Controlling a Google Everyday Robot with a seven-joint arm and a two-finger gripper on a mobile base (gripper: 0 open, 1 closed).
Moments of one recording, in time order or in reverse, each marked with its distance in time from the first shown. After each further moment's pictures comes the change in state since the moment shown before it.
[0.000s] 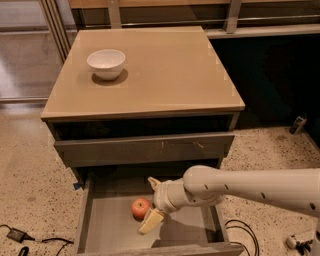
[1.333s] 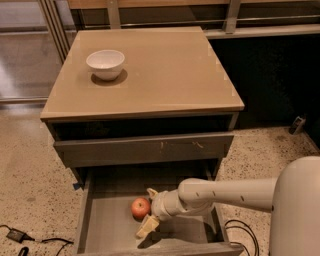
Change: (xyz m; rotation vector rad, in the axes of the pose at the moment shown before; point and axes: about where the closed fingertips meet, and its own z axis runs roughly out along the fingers) arm 0.062 -0.009 0.083 -0.036 -0.037 0.106
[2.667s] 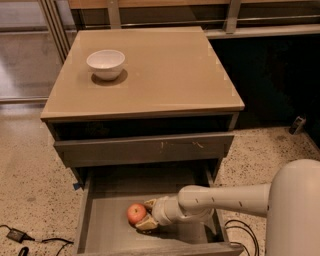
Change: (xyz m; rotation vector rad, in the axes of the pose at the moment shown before) arm 0.025 -0.004 0.019 0.036 0.002 0.020
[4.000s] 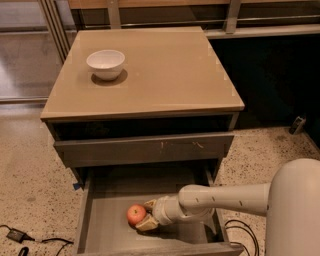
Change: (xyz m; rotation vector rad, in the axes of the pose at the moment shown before) arm 0.001 0.000 -0.002 -0.007 0.006 0.008
